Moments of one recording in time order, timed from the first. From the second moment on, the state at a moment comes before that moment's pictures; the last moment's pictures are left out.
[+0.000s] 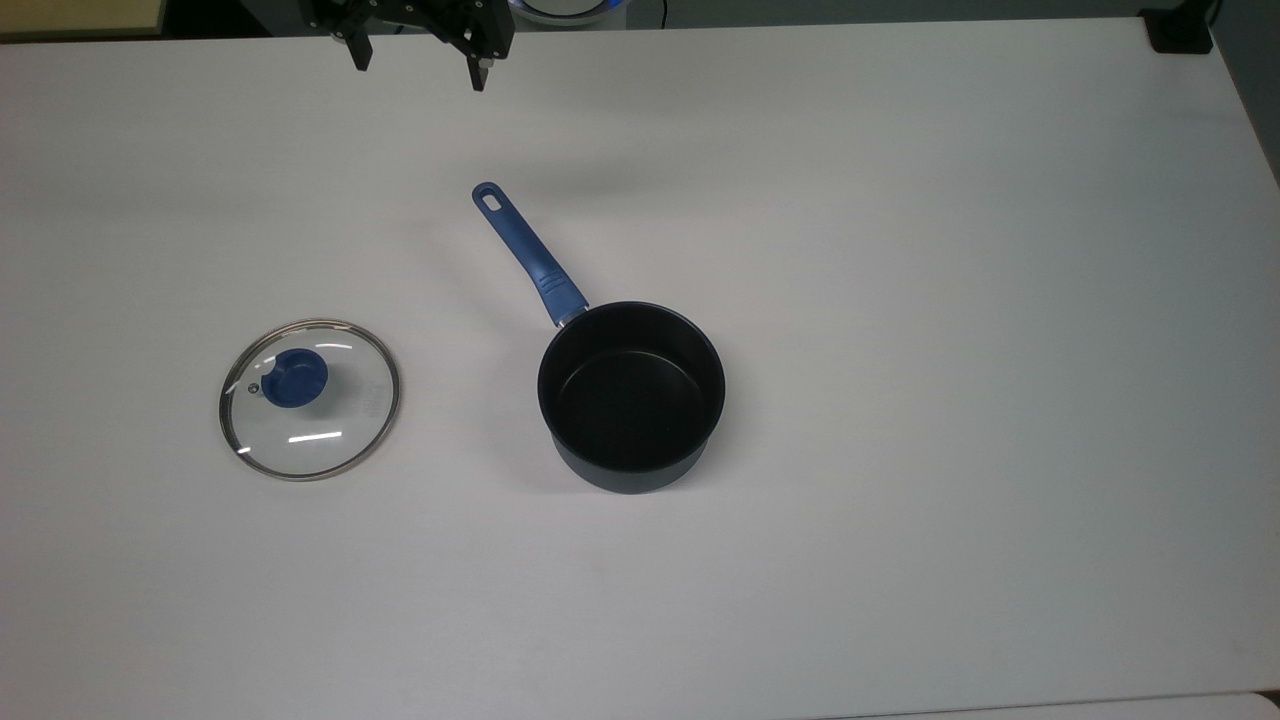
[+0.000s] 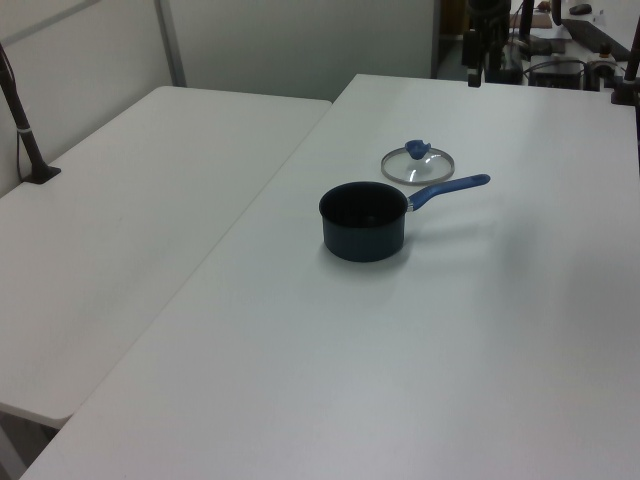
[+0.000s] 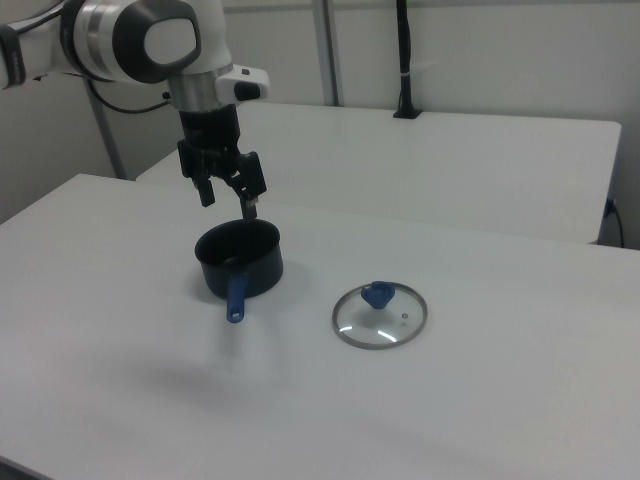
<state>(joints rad) 0.07 0.04 -0.16 -1.63 -0.02 1.63 0.07</state>
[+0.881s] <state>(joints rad) 0.02 0.09 -0.17 -1.61 0.02 1.63 0.04</state>
